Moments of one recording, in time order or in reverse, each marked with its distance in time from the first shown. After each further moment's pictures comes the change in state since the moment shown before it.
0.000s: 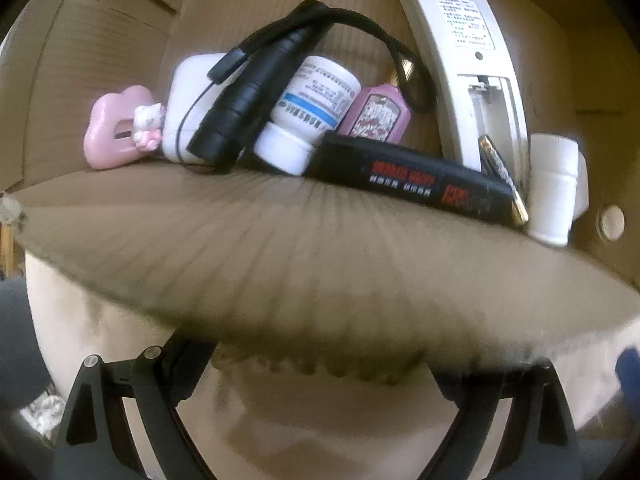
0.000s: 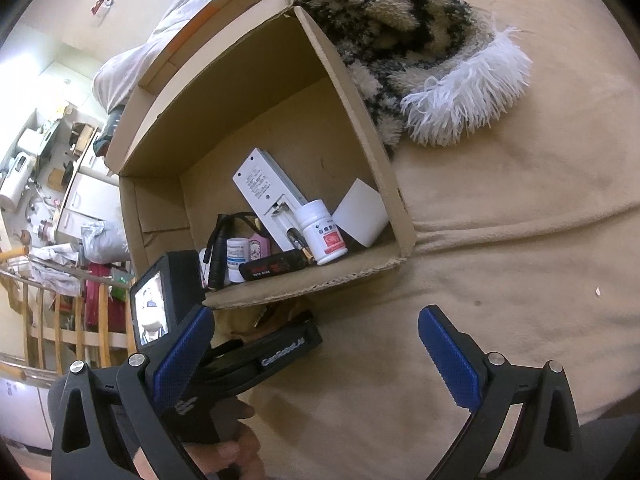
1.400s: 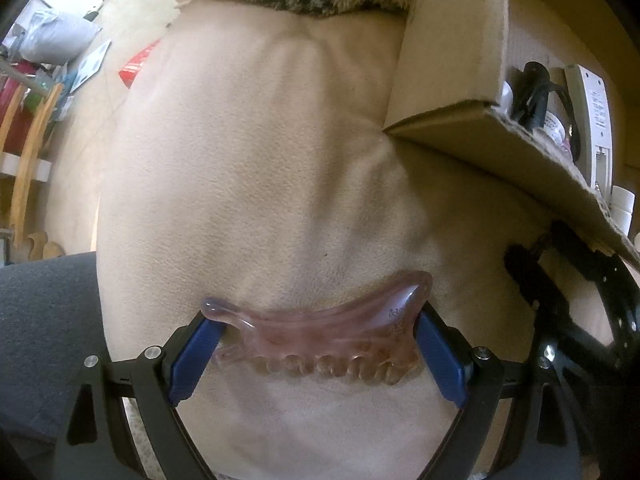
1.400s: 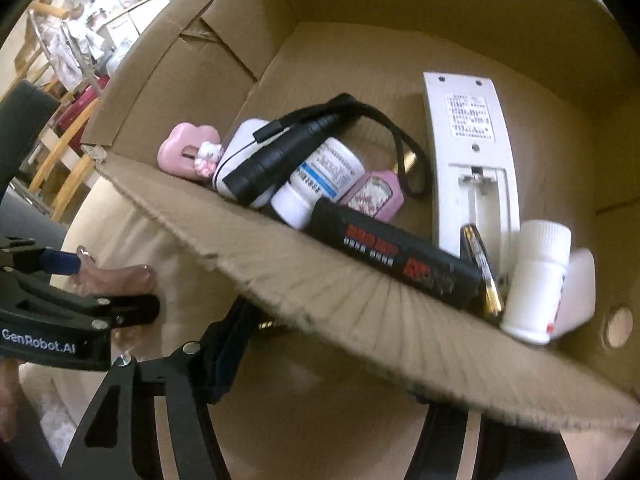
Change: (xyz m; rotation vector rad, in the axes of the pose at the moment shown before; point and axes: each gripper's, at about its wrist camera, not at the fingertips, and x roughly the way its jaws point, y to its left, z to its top) left arm -0.007 0.144 -0.014 -0.105 0.027 0.021; right arm 0.140 0.100 -0.044 -0.749 0.044 -0.138
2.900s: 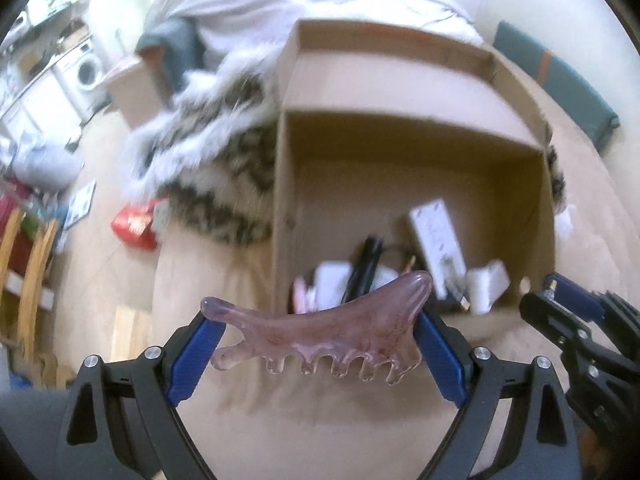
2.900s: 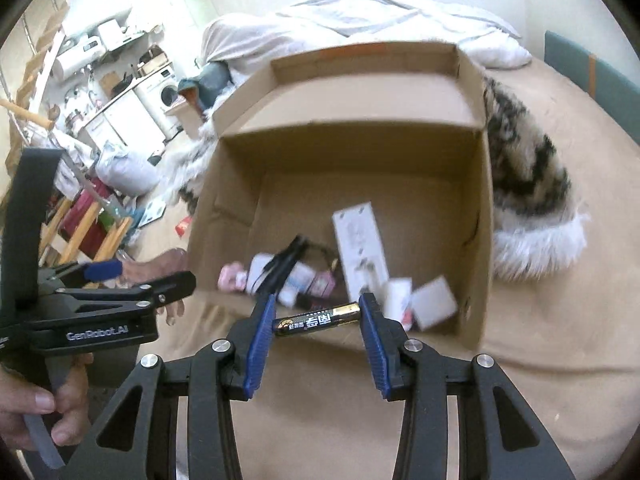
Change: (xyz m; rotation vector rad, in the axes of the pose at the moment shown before) left arm -0.166 -0.068 0.004 0.231 -0.467 -0.072; right arm -0.177 -0.053 0.019 0.272 -0.203 0.011
